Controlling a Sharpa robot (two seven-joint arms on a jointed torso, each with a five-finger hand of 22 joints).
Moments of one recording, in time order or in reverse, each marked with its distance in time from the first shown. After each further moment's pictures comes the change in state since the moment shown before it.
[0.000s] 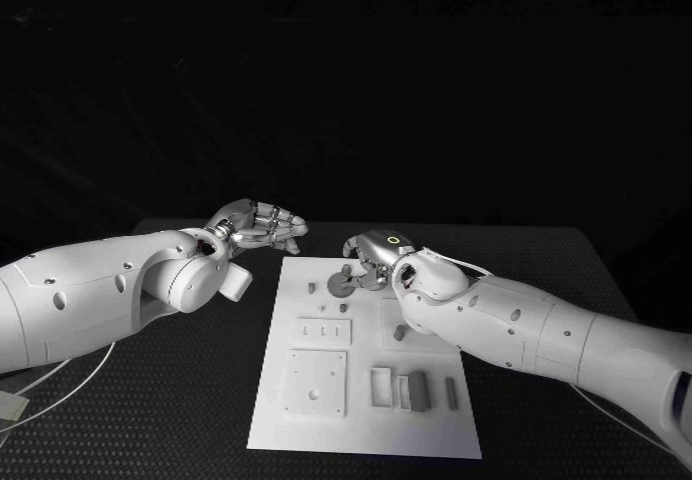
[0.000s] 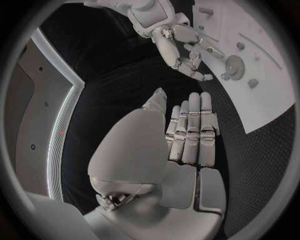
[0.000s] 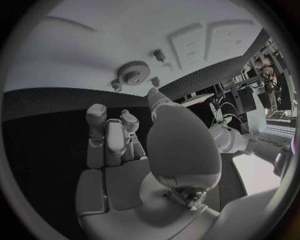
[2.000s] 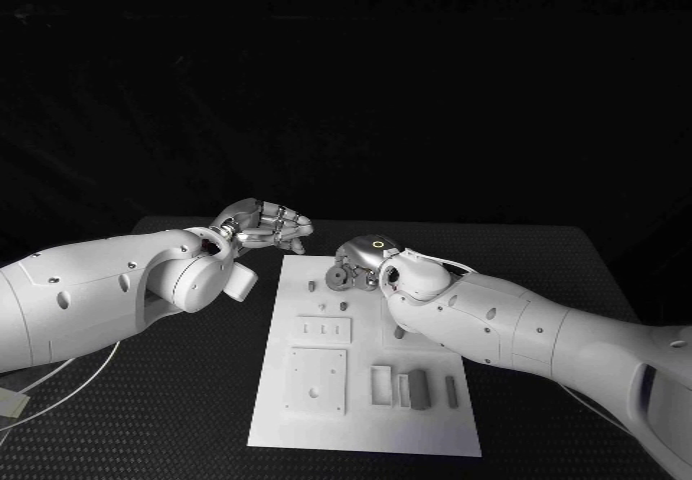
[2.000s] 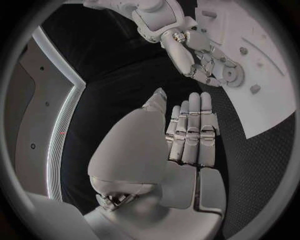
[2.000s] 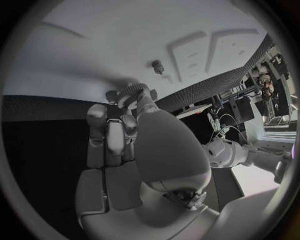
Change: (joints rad) left arm 0.000 0.008 0.000 0.016 0.000 0.000 -0.001; left_hand 0.003 0.003 0.000 0.000 0.000 0.000 0.000 0.000 0.000 0.000 0.000 0.004 -0.001 0.000 0.000 0.004 -0.003 0.000 -0.004 0.004 0.004 0.000; right arm 0.010 0.094 -0.043 -0.109 -0.036 0.080 0.016; right_hand 0.219 0.219 -0.154 -0.001 0.000 0.092 -0.062 0.064 -0.014 0.034 -0.041 0.025 0.071 0.014 -0.036 0.000 0.041 0.007 -0.018 0.007 0.001 0.015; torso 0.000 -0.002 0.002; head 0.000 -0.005
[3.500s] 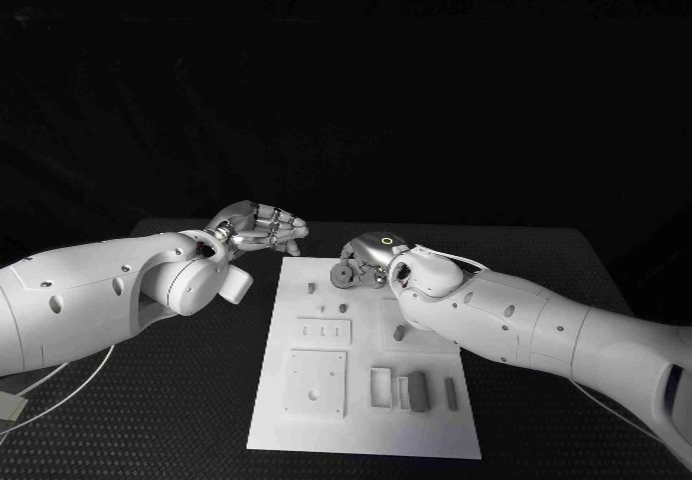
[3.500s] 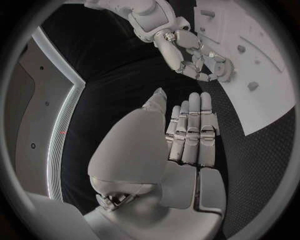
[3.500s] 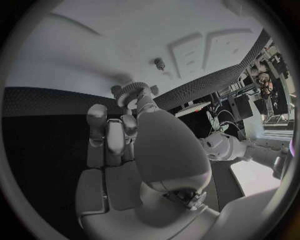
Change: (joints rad) left arm 0.000 -0.013 0.000 0.005 0.000 -0.001 0.000; left_hand 0.000 0.000 0.000 0.000 0.000 0.000 0.000 0.000 0.000 0.000 0.000 0.000 -0.001 -0.003 0.003 0.004 -0.003 0.000 0.000 0.000 0.000 0.000; right arm 0.010 -0.066 0.019 0.068 0.007 0.005 0.012; right_hand 0.000 0.000 -0.012 -0.001 0.003 0.004 -0.004 0.014 0.001 0.000 0.000 0.001 0.000 0.002 -0.002 0.000 0.005 0.000 -0.004 0.000 0.000 0.000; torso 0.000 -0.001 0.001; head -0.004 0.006
